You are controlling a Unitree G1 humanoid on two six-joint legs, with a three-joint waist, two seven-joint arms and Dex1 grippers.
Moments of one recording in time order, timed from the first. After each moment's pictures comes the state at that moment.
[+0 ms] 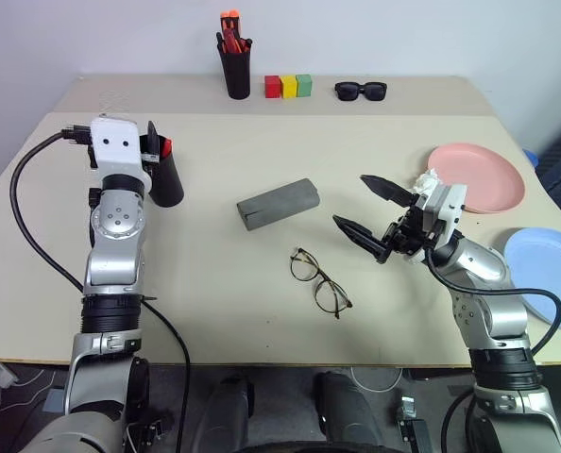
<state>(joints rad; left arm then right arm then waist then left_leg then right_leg) -0.60 0.34 0.19 0.09 -0.01 0.18 0.03 -0.29 -0.45 -0.09 -0.11 0.48 0.07 0.86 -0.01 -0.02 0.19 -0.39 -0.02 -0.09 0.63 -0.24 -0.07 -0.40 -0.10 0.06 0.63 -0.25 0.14</state>
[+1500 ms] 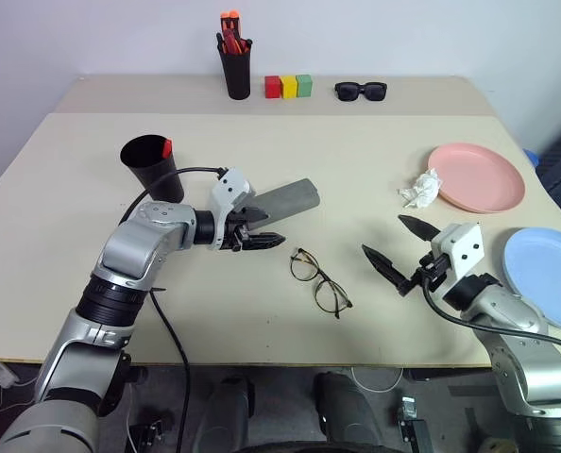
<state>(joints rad) -0.65 0.53 -0.20 -0.03 -0.36 0.81 -0.89 0.03 -0.53 -0.16 -0.39 0.35 0.23 0.61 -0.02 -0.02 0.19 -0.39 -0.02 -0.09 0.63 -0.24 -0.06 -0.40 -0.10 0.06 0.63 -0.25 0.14</state>
